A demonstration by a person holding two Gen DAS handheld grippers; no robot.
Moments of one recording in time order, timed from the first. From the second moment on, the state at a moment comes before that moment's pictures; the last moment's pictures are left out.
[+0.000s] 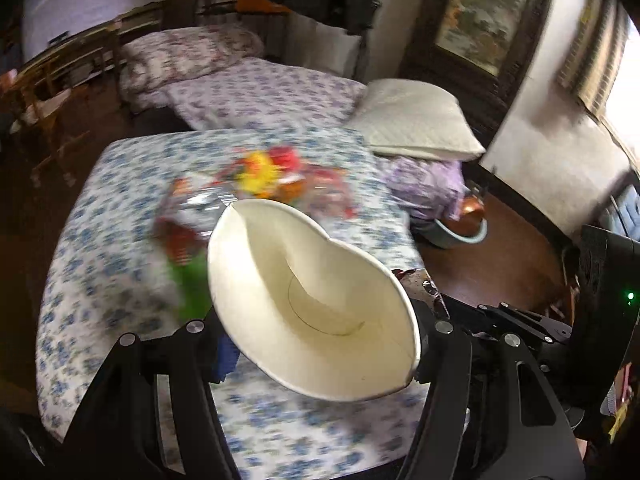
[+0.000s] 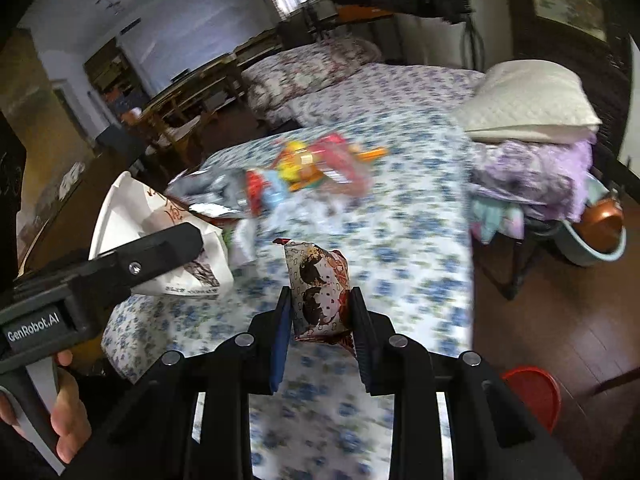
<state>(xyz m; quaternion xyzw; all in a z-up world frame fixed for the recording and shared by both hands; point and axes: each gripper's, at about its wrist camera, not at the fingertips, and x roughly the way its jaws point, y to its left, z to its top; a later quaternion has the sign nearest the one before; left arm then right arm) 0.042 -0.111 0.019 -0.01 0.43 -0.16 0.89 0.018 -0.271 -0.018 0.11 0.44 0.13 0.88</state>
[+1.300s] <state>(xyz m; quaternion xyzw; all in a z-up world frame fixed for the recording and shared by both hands) 0.033 -0.458 -0.228 0.24 0.64 -0.27 0.68 -0.084 -0.541 -0.298 0.30 0.56 -0.14 0.76</state>
